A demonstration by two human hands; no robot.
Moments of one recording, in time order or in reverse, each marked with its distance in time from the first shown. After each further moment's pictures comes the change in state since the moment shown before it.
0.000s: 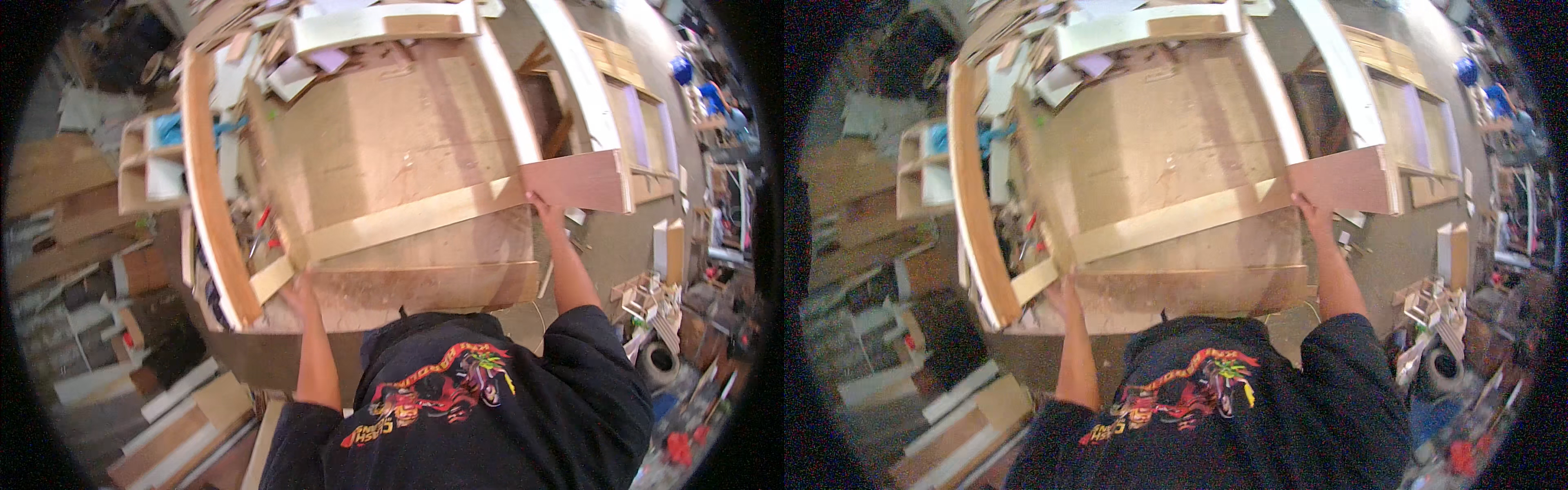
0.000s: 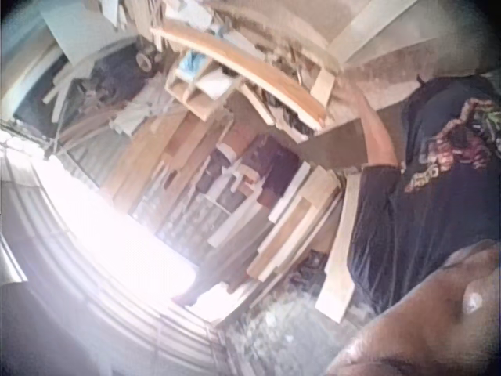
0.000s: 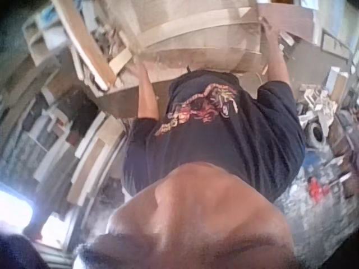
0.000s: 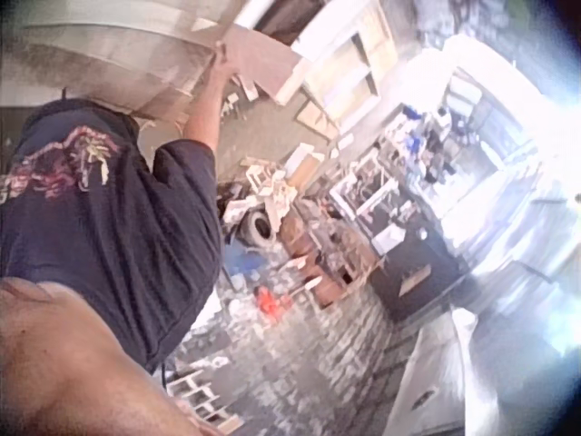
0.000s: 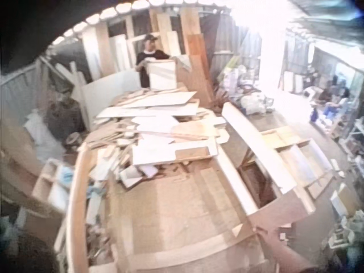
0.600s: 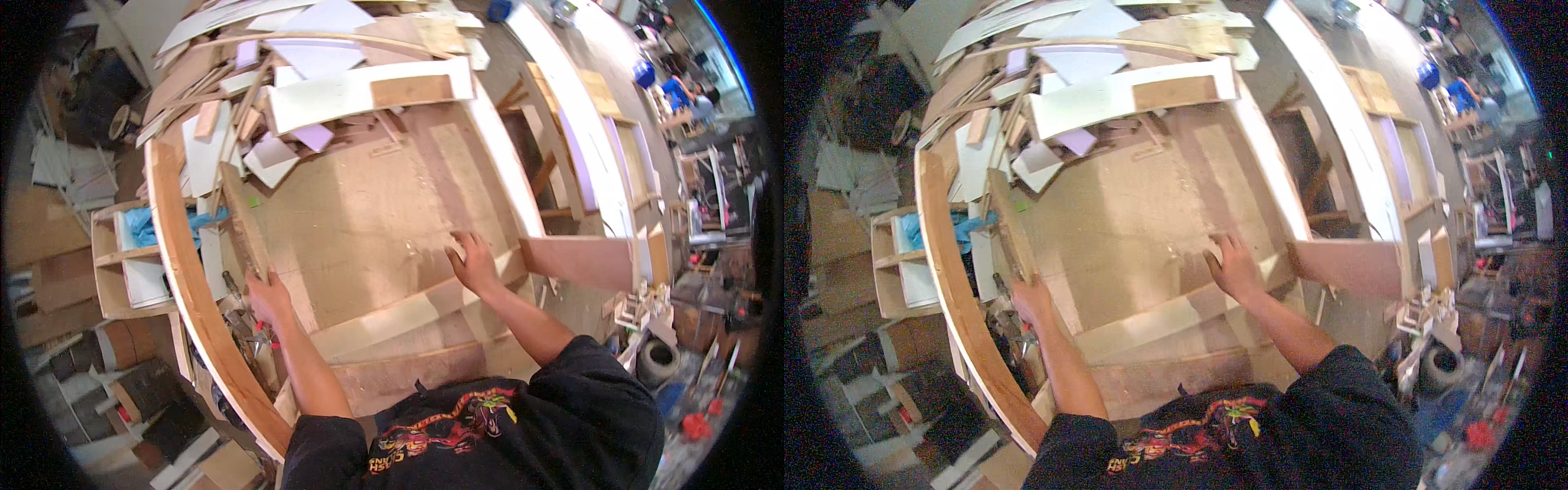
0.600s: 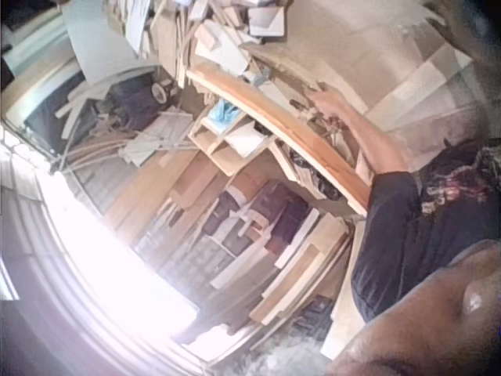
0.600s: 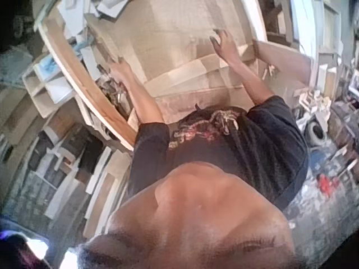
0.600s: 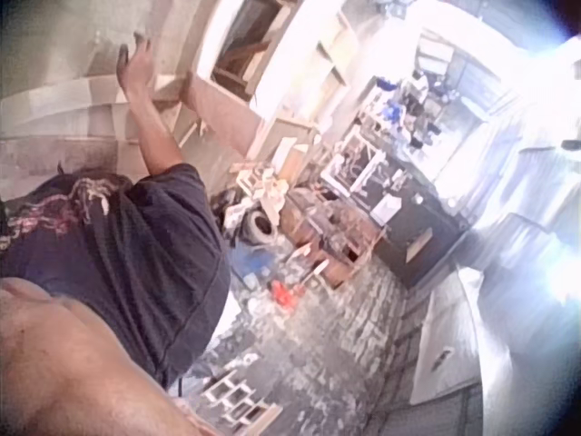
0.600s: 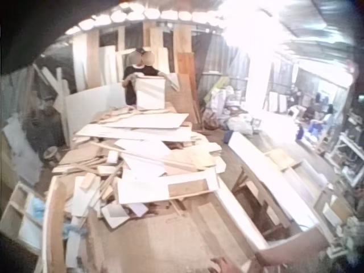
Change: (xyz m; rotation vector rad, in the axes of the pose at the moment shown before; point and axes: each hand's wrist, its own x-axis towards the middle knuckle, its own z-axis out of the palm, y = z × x) left_hand 0.195 0.159 0.156 0.858 -0.103 -0.064; right_hand 0.059 -0.167 0.182 -0.351 -0.163 -0.139
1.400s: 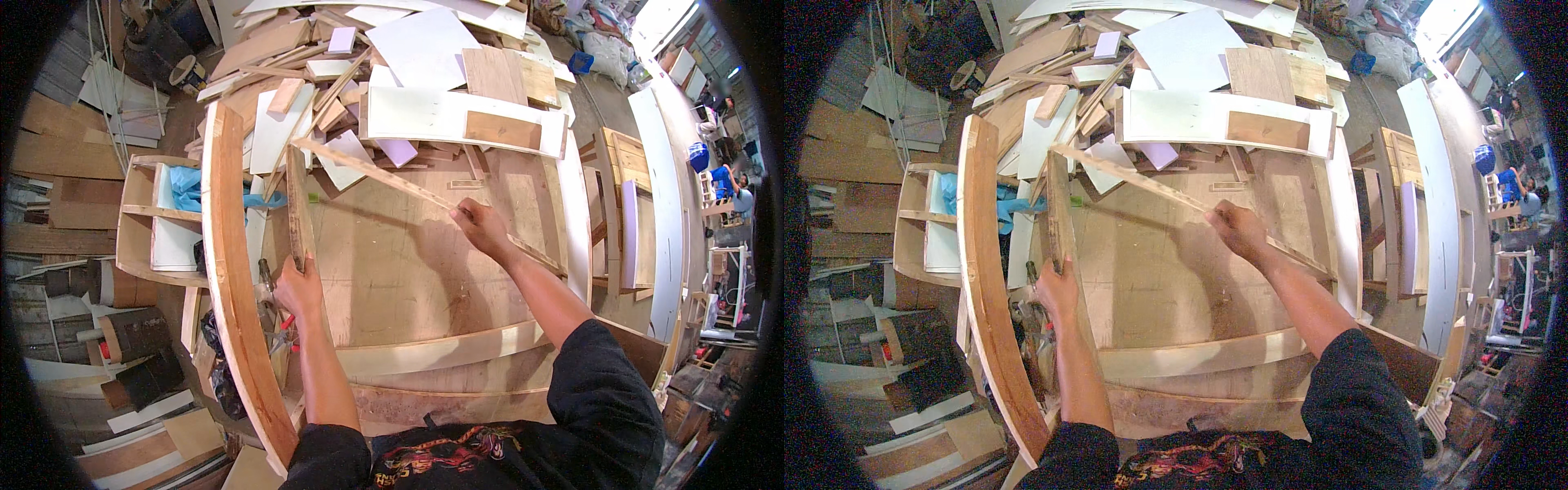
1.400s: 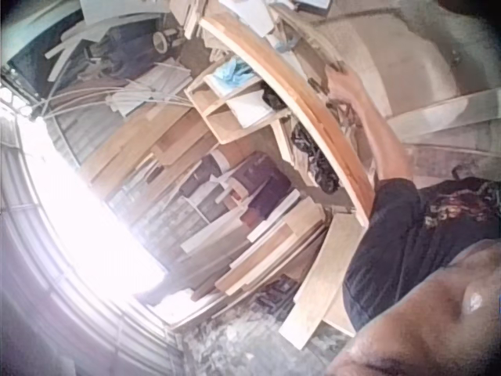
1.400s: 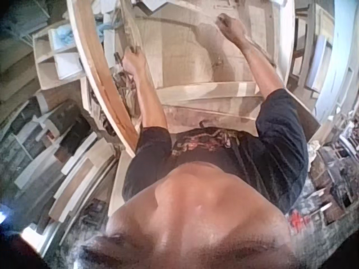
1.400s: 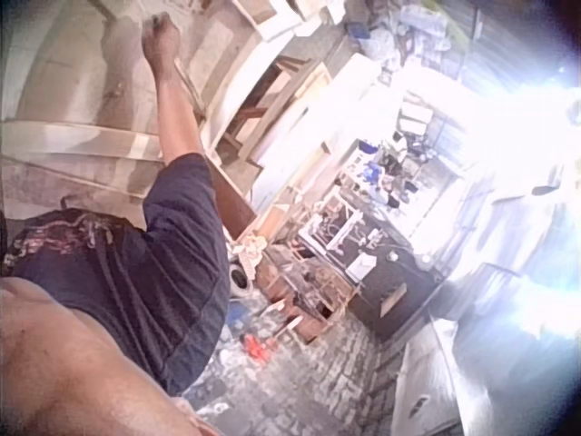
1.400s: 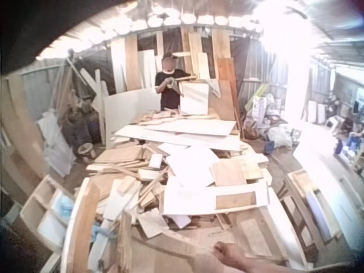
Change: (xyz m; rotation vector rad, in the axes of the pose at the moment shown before) left_hand 0.048 -0.010 0.009 -0.060 0.118 0.121; right_hand 0.200 -0.066 0.063 0.074 -0.331 -0.060
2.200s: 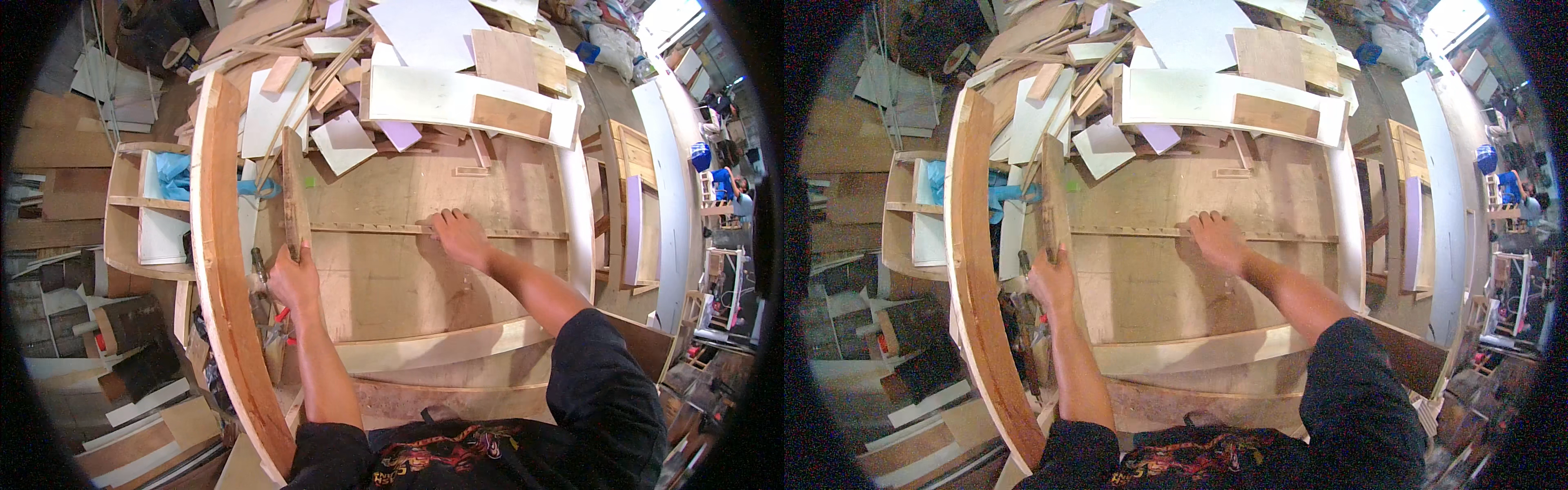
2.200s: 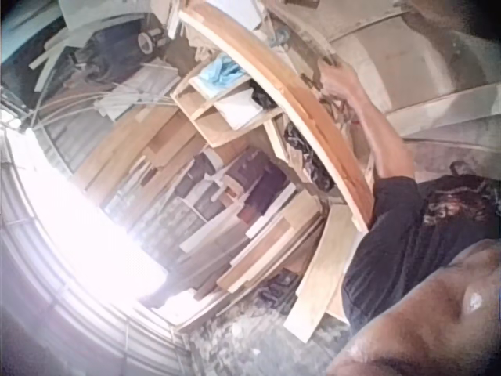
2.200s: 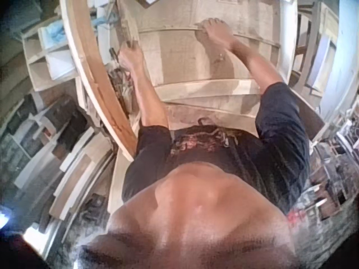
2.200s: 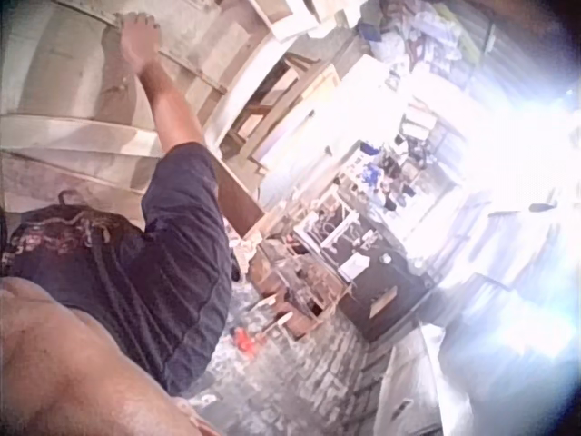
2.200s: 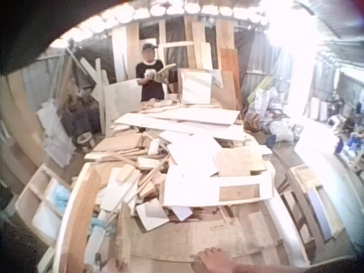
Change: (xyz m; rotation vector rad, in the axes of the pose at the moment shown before) left_hand 0.002 0.016 -0.003 0.049 0.017 -0.012; right_hand -0.006 0.008 0.063 -0.594 -0.213 -0.433
